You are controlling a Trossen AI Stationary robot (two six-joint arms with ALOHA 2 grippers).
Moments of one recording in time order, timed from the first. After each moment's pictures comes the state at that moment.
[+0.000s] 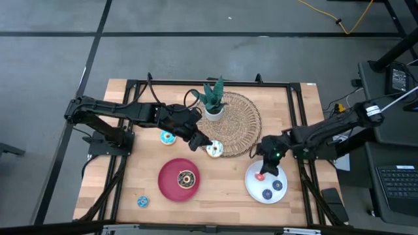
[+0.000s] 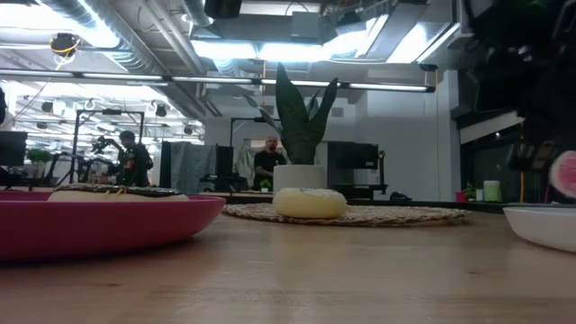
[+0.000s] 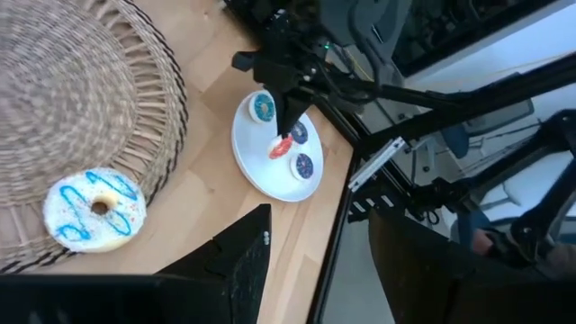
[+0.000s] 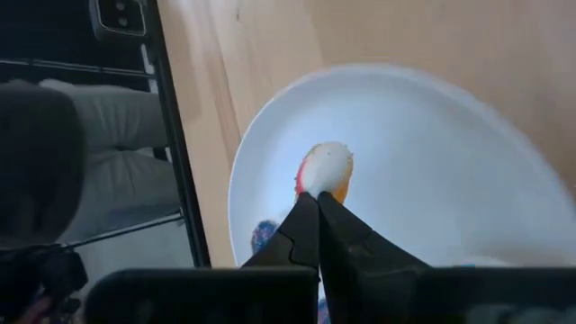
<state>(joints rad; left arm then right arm) -0.08 1.40 1.32 -0.43 0.08 -0.90 0.21 1.09 0.43 -0.23 -0.49 0.76</state>
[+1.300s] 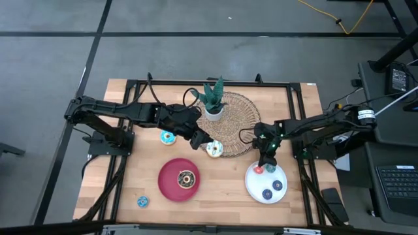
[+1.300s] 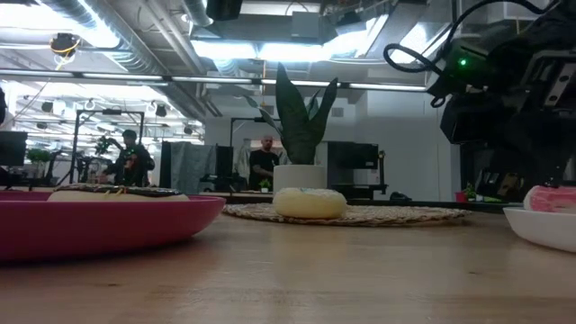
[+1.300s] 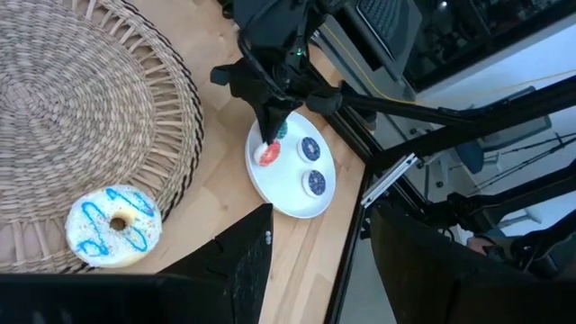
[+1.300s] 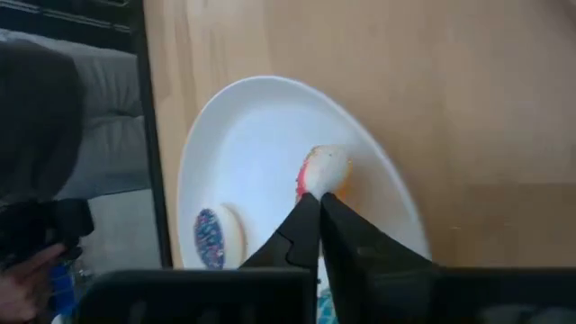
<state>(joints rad) -0.08 1.40 1.32 -0.42 0.02 -0.89 -0.06 1.27 0.42 -0.26 -0.72 0.34</state>
